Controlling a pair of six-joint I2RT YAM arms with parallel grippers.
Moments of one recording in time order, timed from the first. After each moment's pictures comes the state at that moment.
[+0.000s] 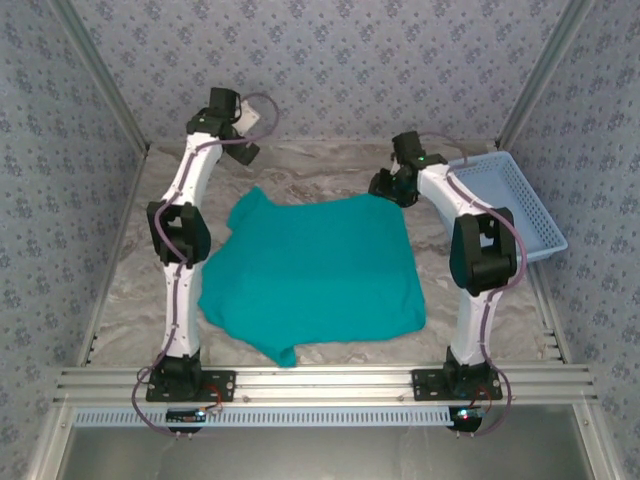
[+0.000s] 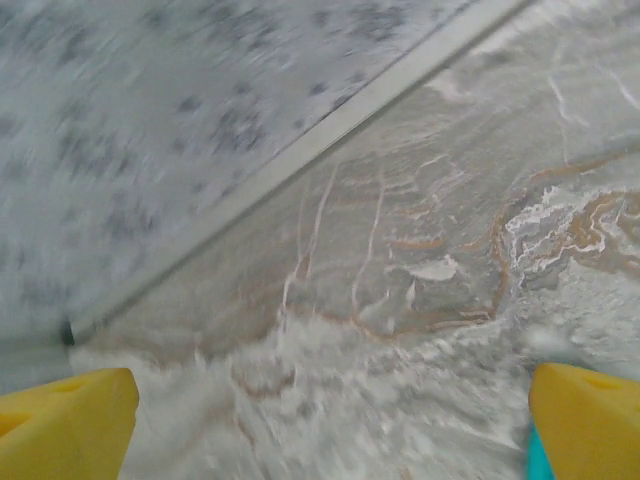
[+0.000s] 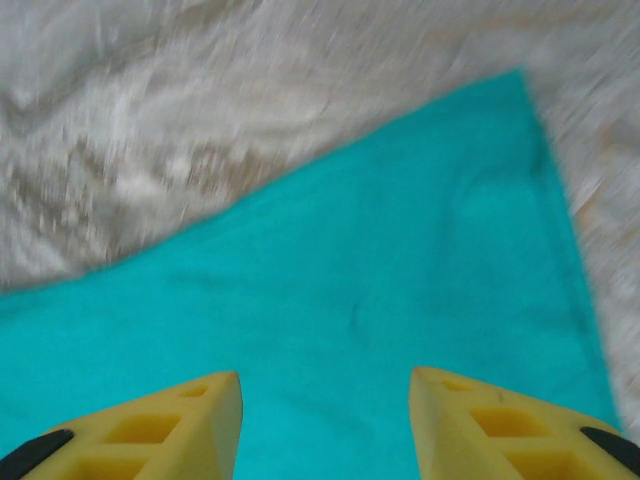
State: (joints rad) left arm -0.16 2.38 2.46 -0.94 -0.15 0.40; right arm 0.26 1.98 1.61 -0.69 -0.18 0.48
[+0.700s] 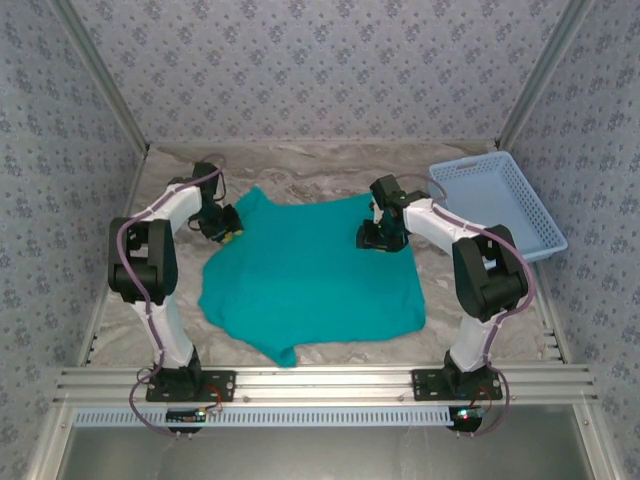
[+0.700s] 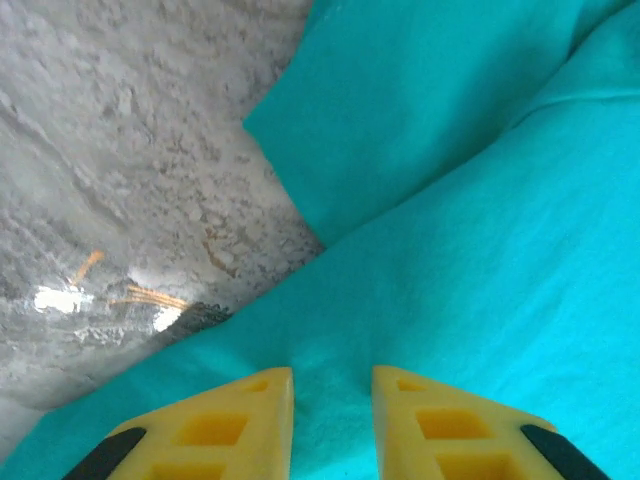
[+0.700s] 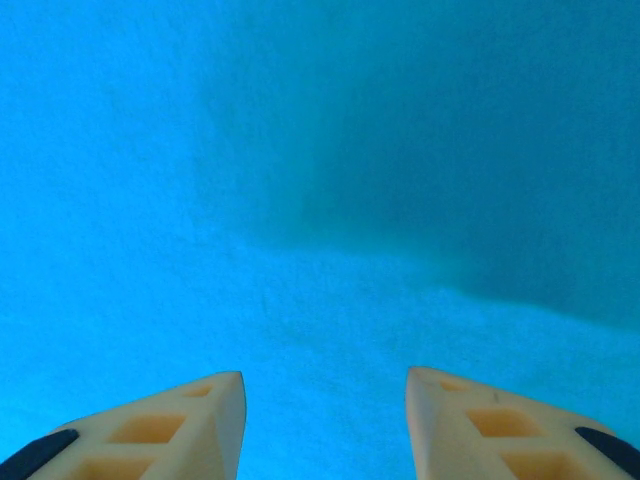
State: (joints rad) left arm -0.09 1.90 1.38 -0.84 0.22 -0.54; right arm 0.41 1.80 1.24 -0.71 -0.20 0.42
